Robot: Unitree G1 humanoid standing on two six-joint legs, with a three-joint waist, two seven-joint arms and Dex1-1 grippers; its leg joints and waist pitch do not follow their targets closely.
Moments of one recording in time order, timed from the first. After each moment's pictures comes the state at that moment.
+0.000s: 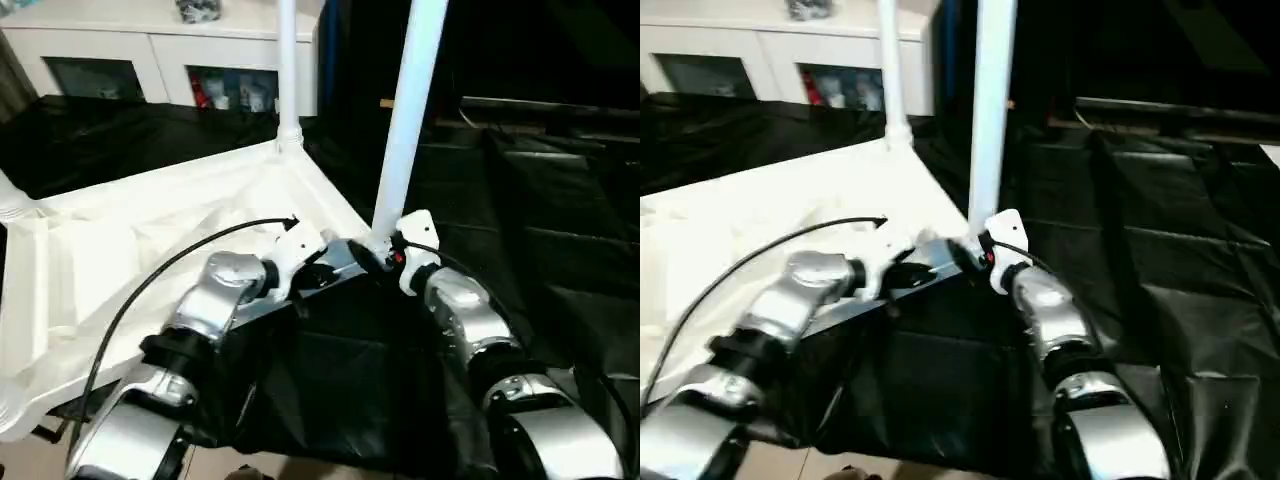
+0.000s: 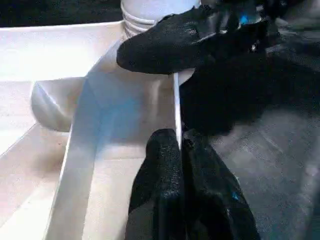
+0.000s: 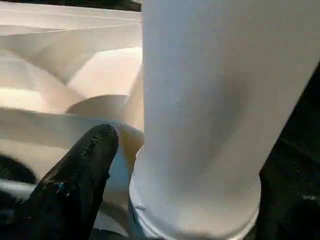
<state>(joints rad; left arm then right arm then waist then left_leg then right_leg) -0.63 0.23 -0.24 0.60 0.06 0.19 -0.96 -0.65 -0.13 0.01 0.98 0.04 -0.20 0.66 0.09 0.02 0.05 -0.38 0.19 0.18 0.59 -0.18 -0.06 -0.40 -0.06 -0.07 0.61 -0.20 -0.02</state>
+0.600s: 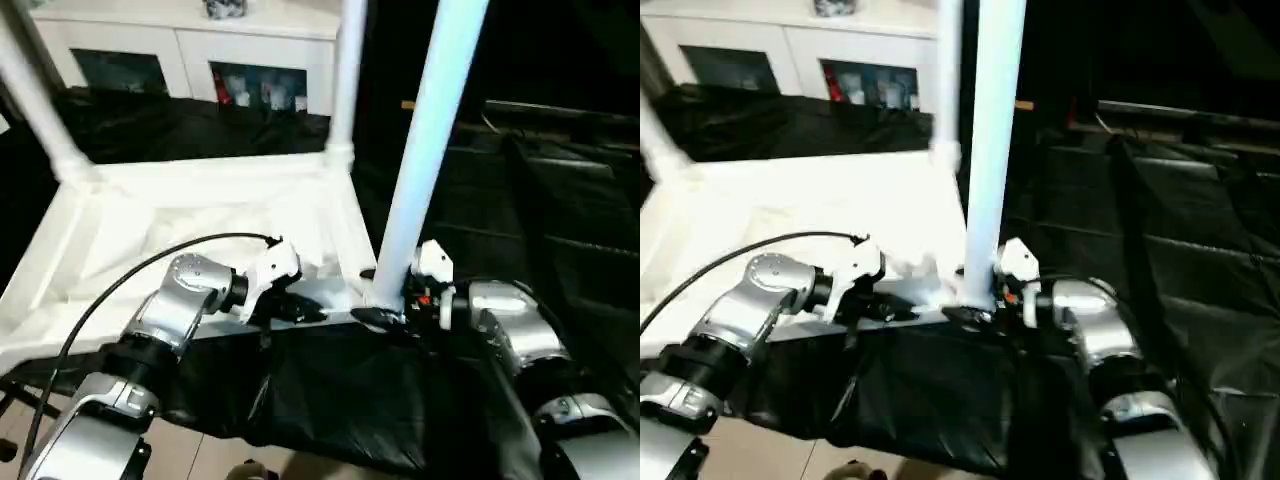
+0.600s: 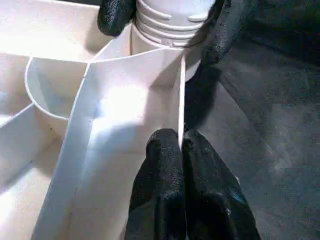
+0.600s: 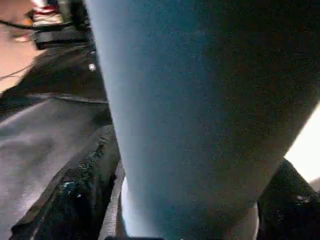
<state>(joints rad) -0.59 0.37 -0.28 0.56 -0.01 0.17 -1.31 -0.54 -0.29 0.13 0.78 0.12 -0.14 1.29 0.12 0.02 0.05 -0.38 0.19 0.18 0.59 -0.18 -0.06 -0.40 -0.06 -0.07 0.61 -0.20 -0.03</state>
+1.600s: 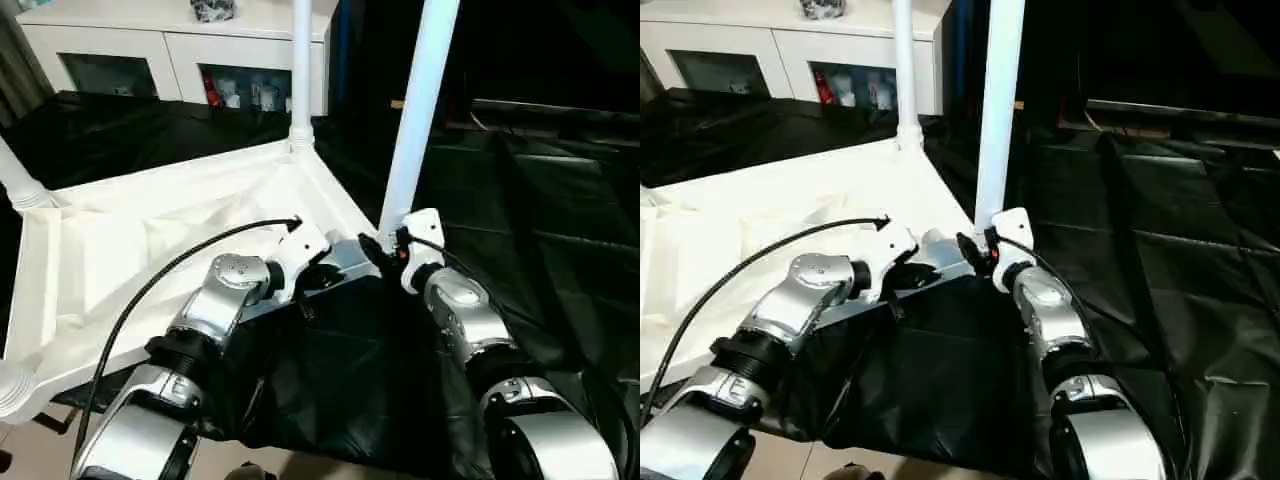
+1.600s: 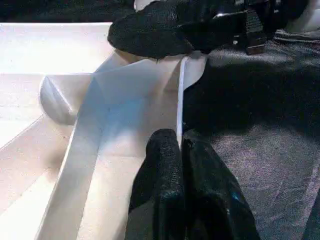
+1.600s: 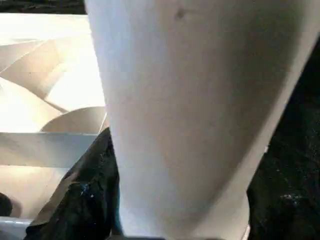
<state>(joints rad) -0.64 0.17 -0.23 0.65 0.07 0.19 -0.84 -0.65 -0.08 -0.03 0.97 0.04 -0.16 0.42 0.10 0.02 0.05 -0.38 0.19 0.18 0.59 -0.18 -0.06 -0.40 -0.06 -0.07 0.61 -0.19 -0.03</state>
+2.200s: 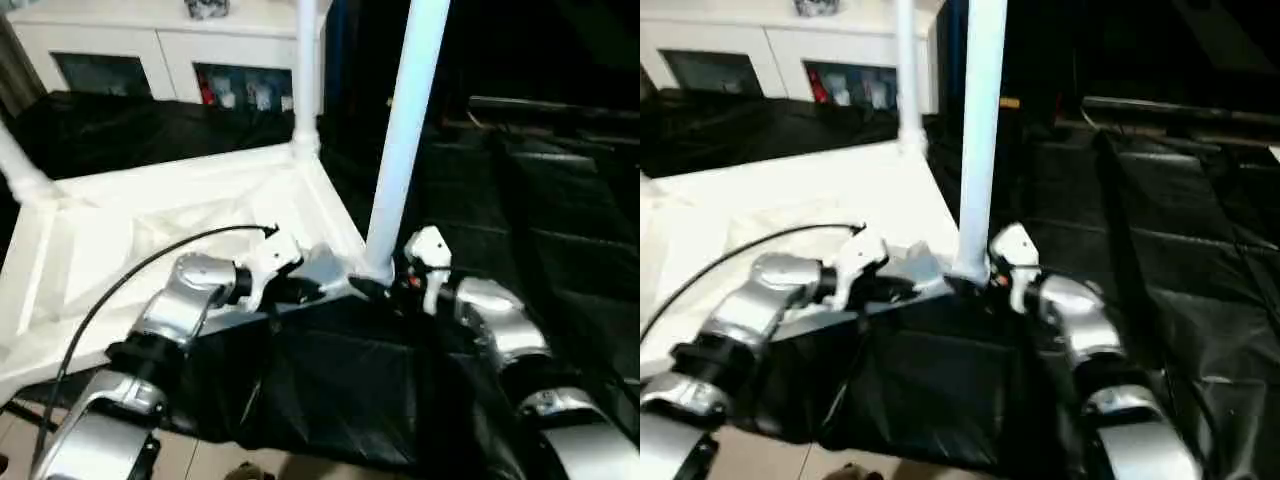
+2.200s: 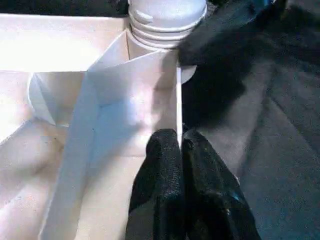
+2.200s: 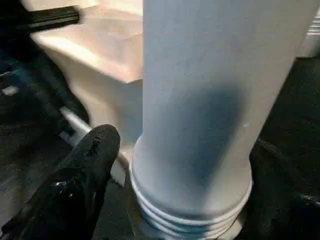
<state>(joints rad) -0.60 0.33 -0.25 0.59 0.01 0.15 -1.16 -0.57 -0.24 0.08 0.87 0.08 -0.19 1.06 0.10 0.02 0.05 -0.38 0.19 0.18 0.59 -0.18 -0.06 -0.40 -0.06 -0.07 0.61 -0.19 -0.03</state>
